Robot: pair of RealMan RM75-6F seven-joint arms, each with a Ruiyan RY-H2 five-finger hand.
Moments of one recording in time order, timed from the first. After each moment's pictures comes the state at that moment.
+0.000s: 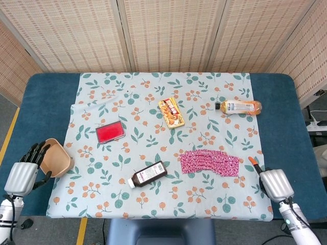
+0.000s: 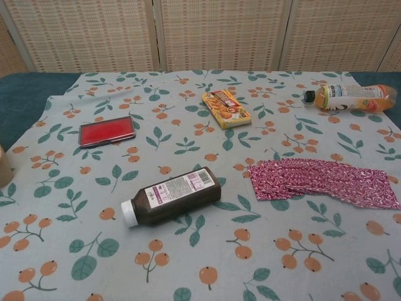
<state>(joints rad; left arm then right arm) -0.21 -1.24 -0.03 -1.36 1.51 1.40 -0.01 0.18 -1.25 -0.03 -1.48 -1.49 1.21 -0.27</state>
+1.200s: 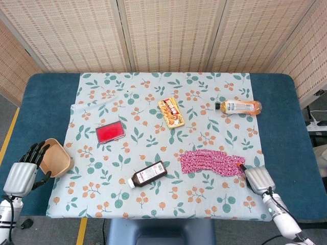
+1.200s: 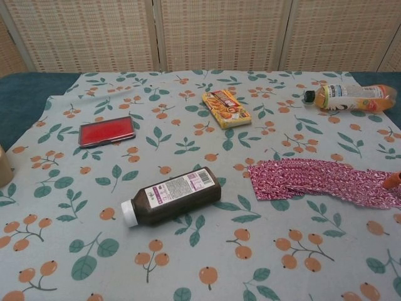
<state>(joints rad) -0.21 -1.24 -0.03 -1.36 1.52 1.40 -0.02 0.30 -1.35 -0.01 -1.41 -1.32 1.01 -0.36</state>
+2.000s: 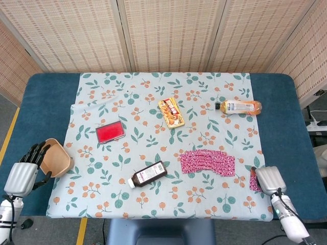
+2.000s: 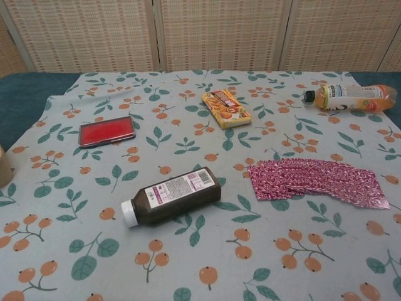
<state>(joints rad) -0.21 -1.24 -0.03 -1.36 1.51 1.39 -0.02 0.27 -1.29 -0.01 -1.49 -1.23 1.07 -0.46</state>
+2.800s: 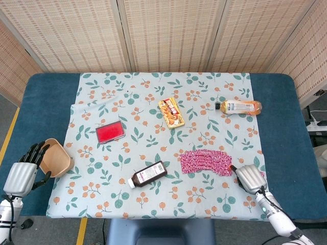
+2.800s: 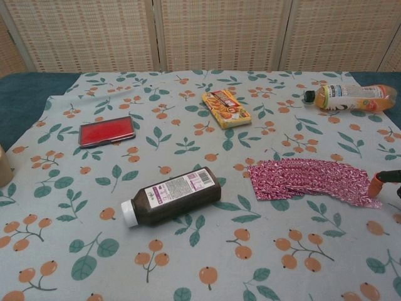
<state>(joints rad) -0.21 -1.24 -0.03 -1.36 1.51 1.39 -0.03 0.34 -1.37 -0.04 -1.42 -1.42 1.04 -0.31</state>
